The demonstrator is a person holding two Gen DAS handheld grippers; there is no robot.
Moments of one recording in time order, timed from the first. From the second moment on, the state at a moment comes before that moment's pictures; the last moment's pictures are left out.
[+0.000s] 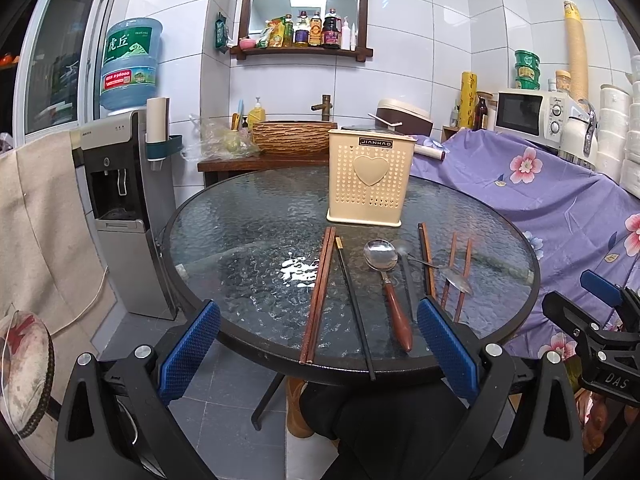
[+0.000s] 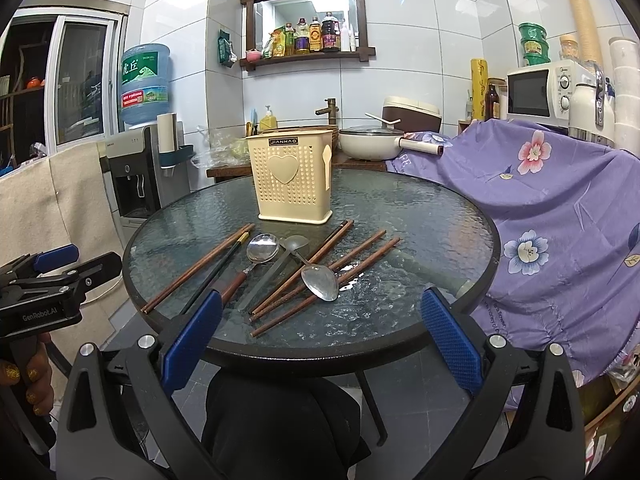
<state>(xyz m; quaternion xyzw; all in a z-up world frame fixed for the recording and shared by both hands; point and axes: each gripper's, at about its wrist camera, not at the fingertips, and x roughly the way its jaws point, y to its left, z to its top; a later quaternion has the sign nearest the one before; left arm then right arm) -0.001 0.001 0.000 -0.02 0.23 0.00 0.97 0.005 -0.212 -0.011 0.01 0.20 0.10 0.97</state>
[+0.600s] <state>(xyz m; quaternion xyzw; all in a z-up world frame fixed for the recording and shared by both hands) 0.005 0.005 -0.006 -0.02 0.25 0.00 0.97 0.011 -0.215 -0.012 0.01 0.21 0.10 0.97</state>
